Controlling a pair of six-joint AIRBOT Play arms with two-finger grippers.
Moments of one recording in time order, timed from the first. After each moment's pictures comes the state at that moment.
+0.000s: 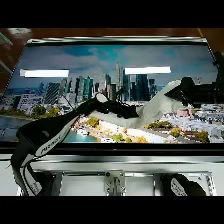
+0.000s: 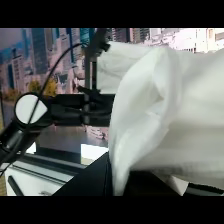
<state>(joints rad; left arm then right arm) -0.65 -1.95 1.54 0.33 -0.84 -1.24 -0.23 -0.99 1.22 -0.80 1.44 1.61</state>
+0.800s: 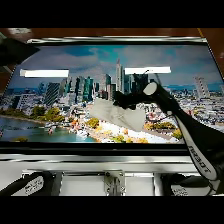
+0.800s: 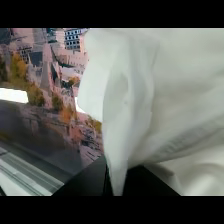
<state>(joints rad) 0.21 -1.14 1.54 0.59 -1.19 -1.22 0.39 -1.56 1.23 -0.76 0.85 1.67</state>
